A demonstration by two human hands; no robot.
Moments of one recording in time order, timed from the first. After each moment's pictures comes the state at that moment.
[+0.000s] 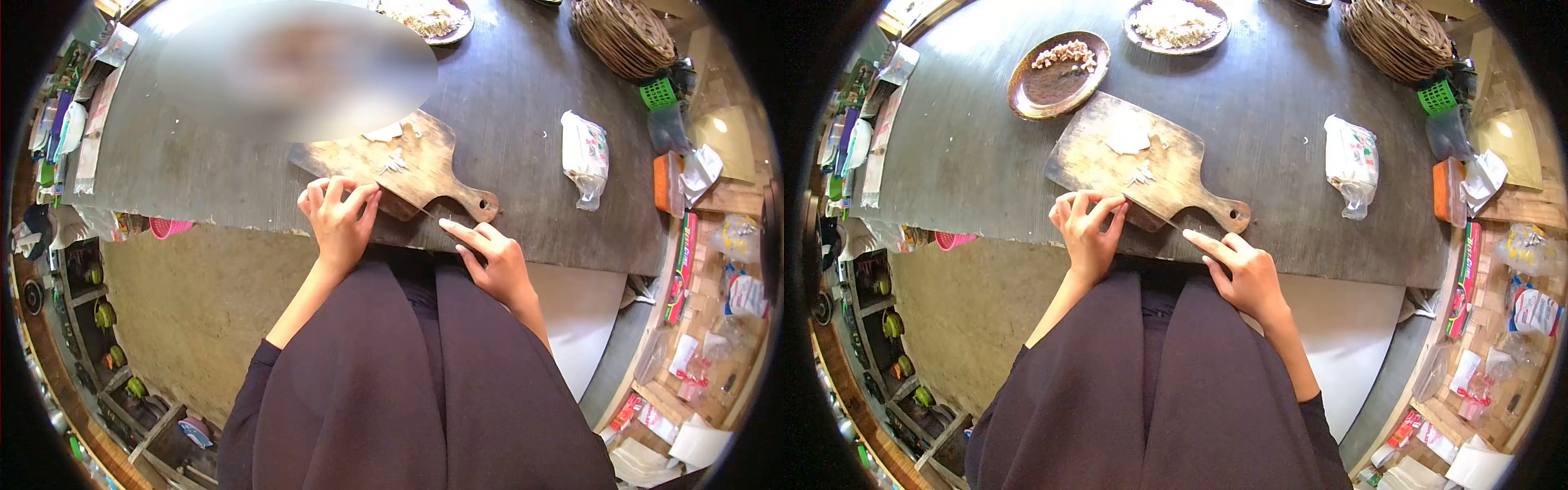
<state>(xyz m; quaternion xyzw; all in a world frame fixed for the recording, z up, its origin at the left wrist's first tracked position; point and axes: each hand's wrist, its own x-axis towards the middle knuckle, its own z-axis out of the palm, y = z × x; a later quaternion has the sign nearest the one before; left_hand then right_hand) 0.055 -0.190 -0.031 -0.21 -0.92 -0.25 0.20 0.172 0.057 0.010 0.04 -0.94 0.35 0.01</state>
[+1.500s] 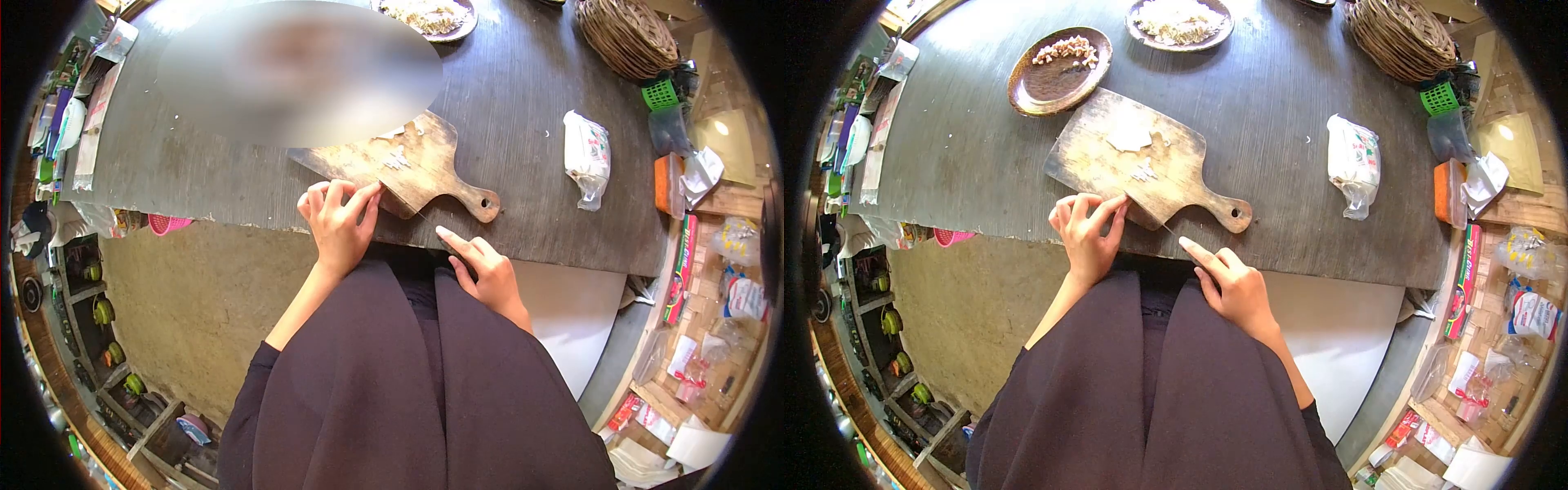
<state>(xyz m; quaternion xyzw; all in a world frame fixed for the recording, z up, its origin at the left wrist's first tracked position) 0.061 -0.194 -0.031 -0.22 -0.92 -0.25 0.20 0.191 0.032 0.013 0.00 -0.93 0.38 0.00</state>
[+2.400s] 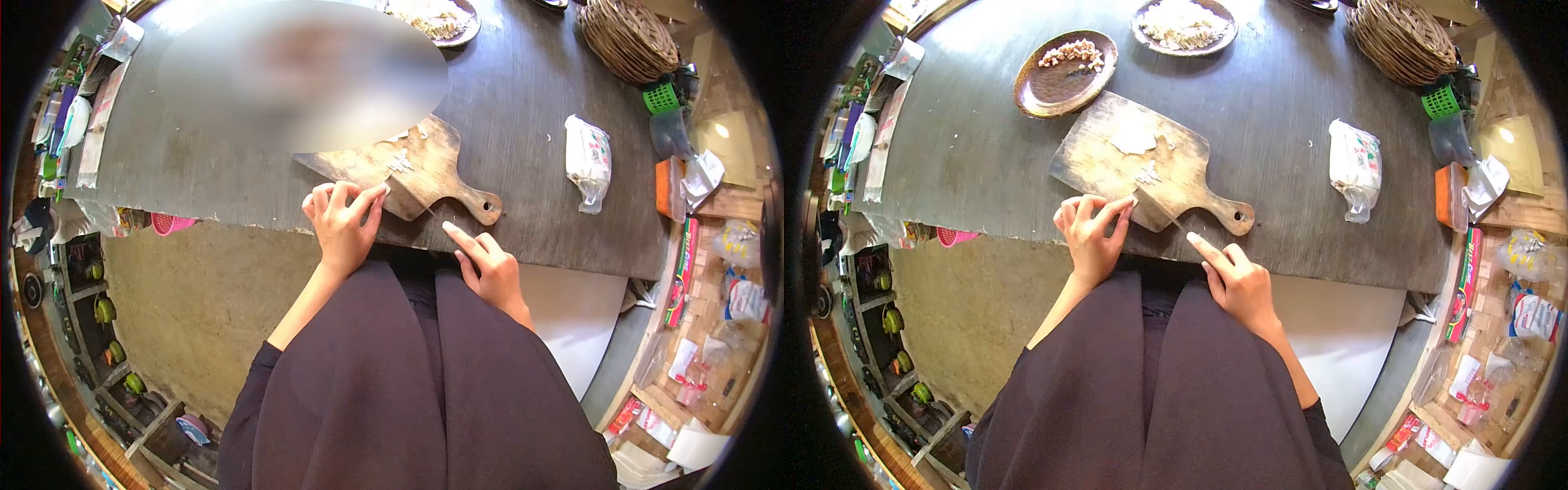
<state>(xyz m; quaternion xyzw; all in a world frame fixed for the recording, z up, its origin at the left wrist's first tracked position) 0.061 -0.194 -0.030 -0.21 -0.92 -0.25 0.19 0.187 0.036 0.006 0.00 -0.95 0.32 0.05</state>
